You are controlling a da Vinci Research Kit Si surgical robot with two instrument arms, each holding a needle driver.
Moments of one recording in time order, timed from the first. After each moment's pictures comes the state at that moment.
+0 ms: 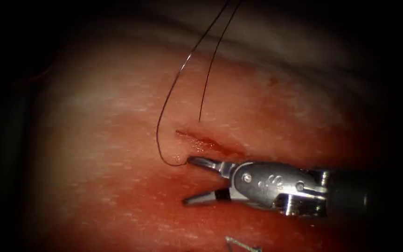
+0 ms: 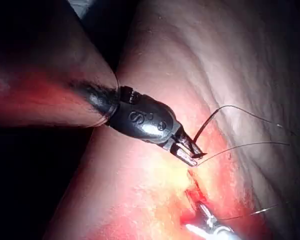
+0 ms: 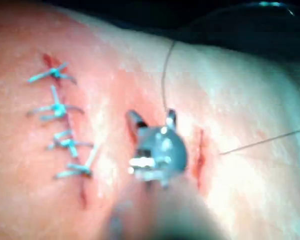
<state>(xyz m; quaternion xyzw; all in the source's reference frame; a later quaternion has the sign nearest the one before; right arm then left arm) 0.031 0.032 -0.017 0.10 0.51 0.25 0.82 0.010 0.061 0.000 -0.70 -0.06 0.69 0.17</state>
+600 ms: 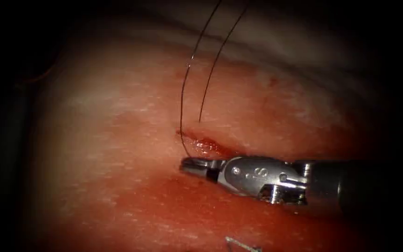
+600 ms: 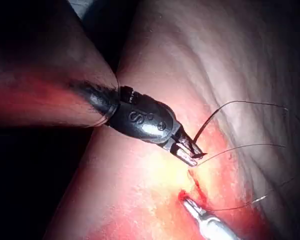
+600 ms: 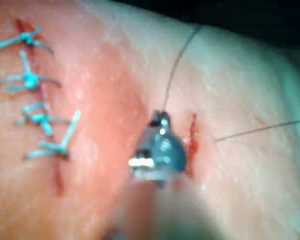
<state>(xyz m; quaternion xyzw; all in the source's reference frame) 0.031 0.030 -0.014 0.14 0.48 0.24 0.83 0.010 0.061 0.000 -0.70 -0.06 0.69 0.17</state>
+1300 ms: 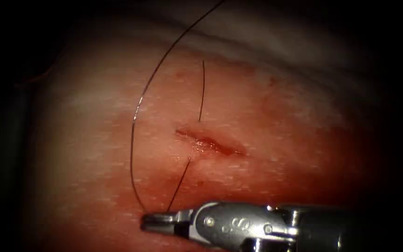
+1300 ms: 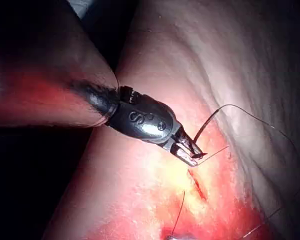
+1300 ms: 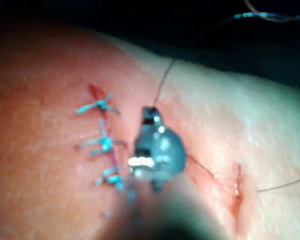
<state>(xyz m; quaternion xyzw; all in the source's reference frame) 0.036 0.027 -0.024 0.21 0.54 0.21 0.79 0.010 0.061 0.000 -0.70 -0.06 0.69 0.17</state>
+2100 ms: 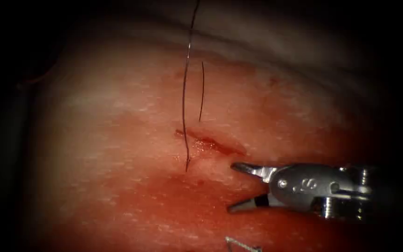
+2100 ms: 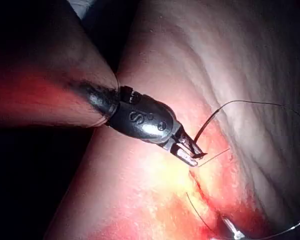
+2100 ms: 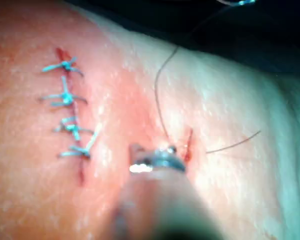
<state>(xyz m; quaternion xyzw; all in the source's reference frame) 0.024 0.033 -0.021 0.08 0.42 0.22 0.88 0.010 0.061 0.001 -0.70 -0.06 0.69 0.17</state>
